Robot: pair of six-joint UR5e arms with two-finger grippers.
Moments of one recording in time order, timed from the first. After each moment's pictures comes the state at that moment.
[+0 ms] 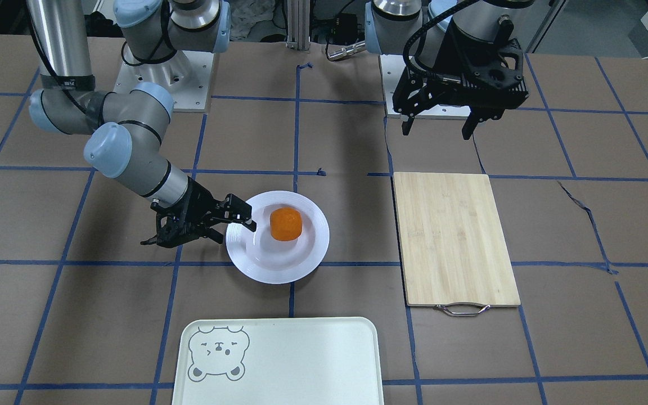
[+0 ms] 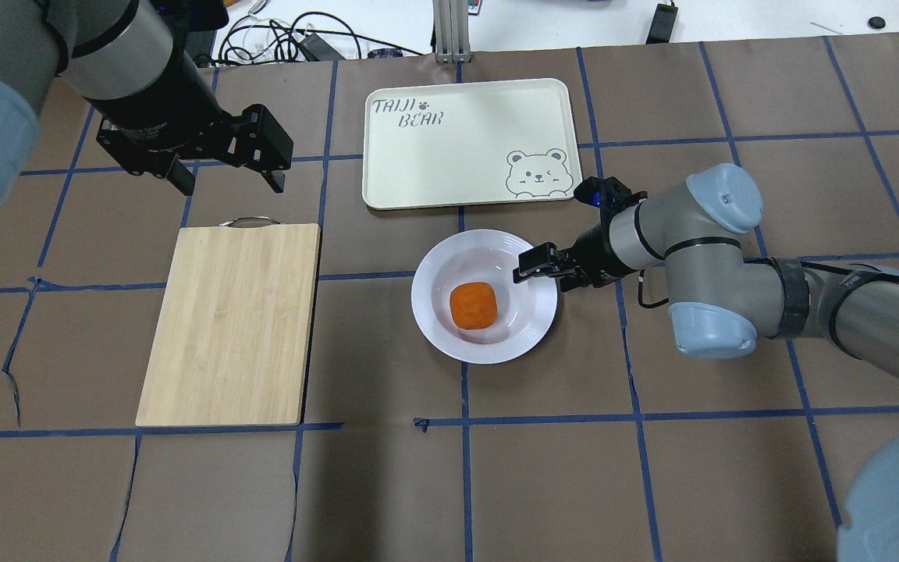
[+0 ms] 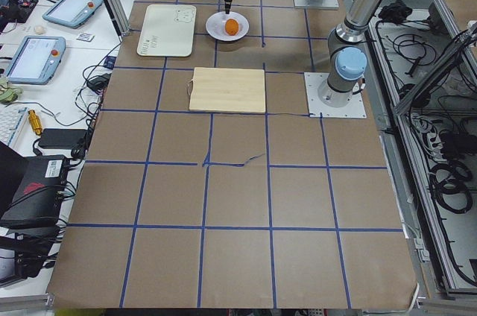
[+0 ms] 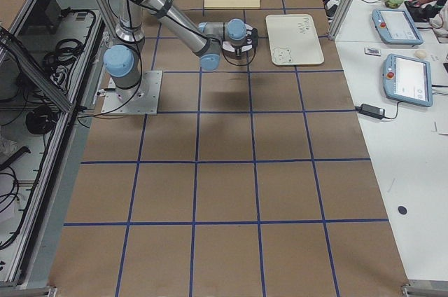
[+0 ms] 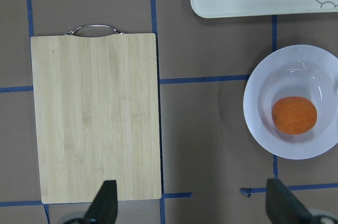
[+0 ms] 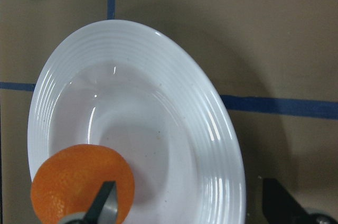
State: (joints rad) left arm -1.62 -1.52 -1.57 -1.55 1.55 -0.01; right arm 1.52 -1.23 2.17 -2.57 -0.97 -0.05
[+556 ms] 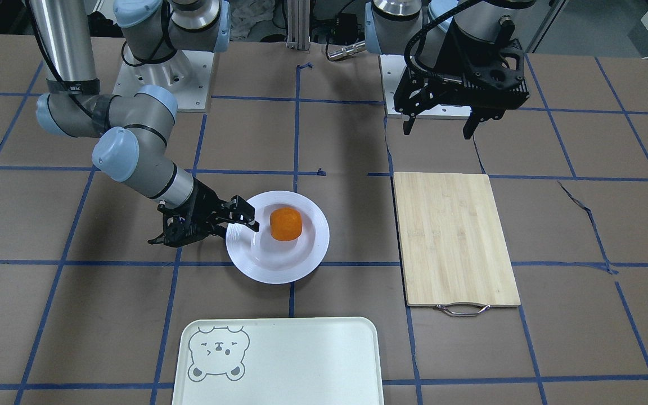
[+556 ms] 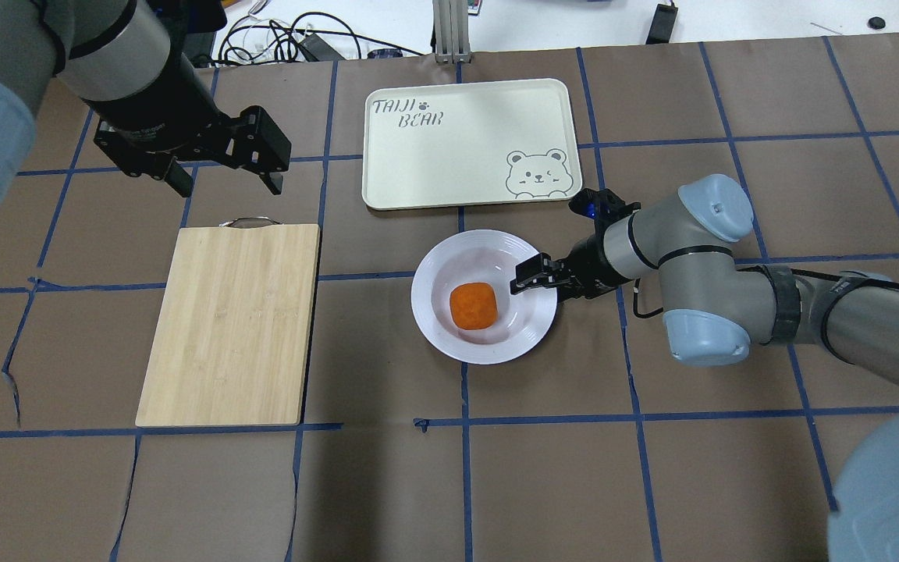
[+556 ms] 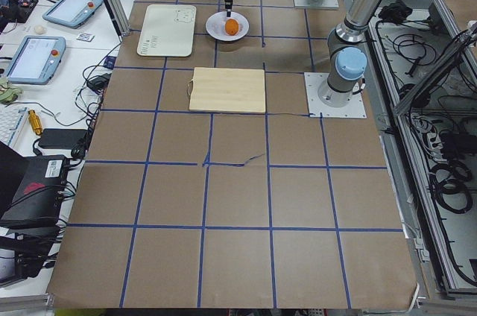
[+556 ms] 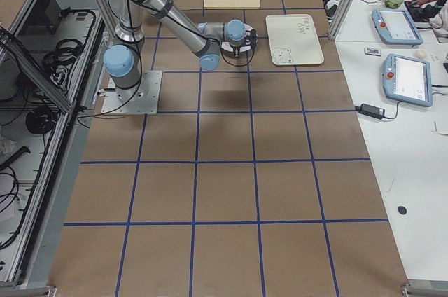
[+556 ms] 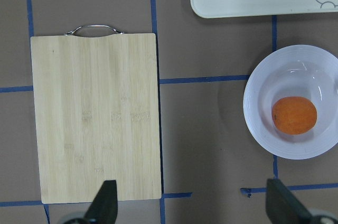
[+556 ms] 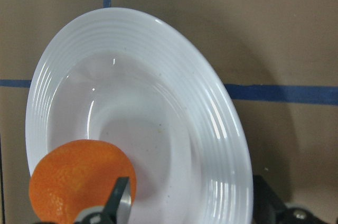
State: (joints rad) left arm -1.62 -1.52 -1.57 -1.55 1.55 -0.01; right arm 1.53 -1.23 2.17 -2.56 -0.97 -0.03
